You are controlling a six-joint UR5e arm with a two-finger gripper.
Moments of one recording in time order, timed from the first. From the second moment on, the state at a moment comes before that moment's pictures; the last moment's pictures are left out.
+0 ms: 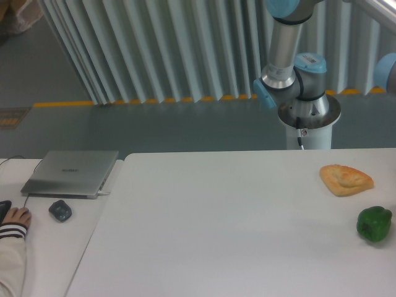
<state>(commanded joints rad) 2.74 -1.91 -1.44 -1.29 1.60 1.71</state>
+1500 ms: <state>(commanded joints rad) 3.11 -1.98 -1.44 -1.27 1.48 2.54</state>
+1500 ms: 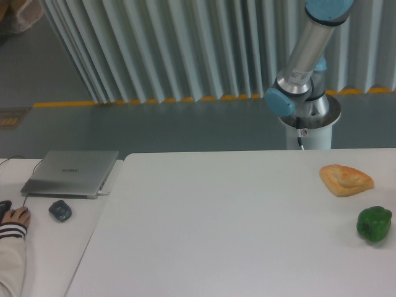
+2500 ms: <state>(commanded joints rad) 2.96 -1.91 -1.44 -1.30 1.46 2.17</state>
